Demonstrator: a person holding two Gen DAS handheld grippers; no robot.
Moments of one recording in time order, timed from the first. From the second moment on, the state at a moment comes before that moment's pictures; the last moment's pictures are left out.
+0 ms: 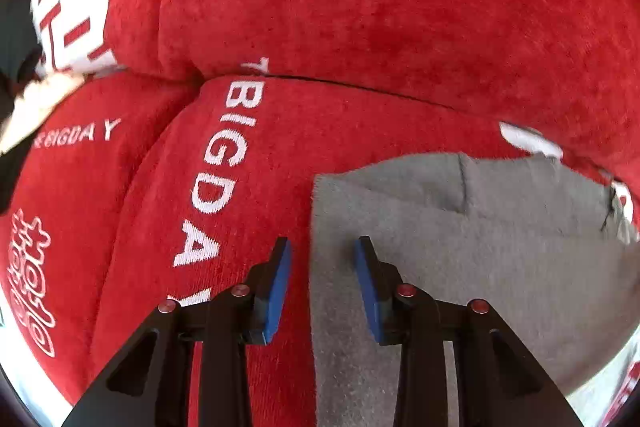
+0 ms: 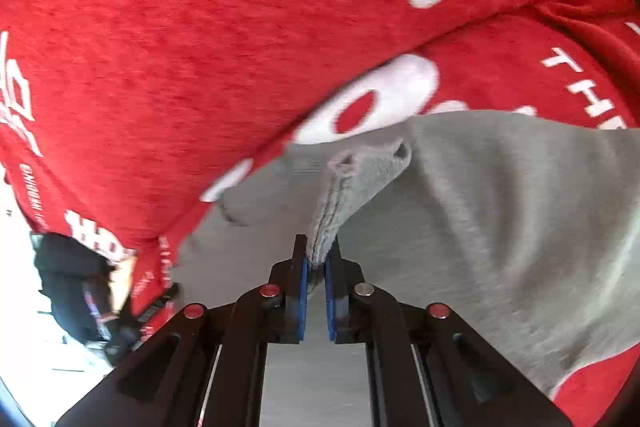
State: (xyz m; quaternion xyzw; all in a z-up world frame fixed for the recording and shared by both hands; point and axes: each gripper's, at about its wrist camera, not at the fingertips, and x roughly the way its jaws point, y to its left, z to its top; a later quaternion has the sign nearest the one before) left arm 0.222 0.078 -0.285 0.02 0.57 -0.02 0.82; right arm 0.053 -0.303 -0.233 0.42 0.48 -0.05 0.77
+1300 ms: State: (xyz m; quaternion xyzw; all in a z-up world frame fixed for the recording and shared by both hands) left arm 0.047 -0.092 -0.240 0.04 0.62 -0.15 0.77; right arm 0.000 -0.353 -0.265 0.56 0.46 -0.08 0.69
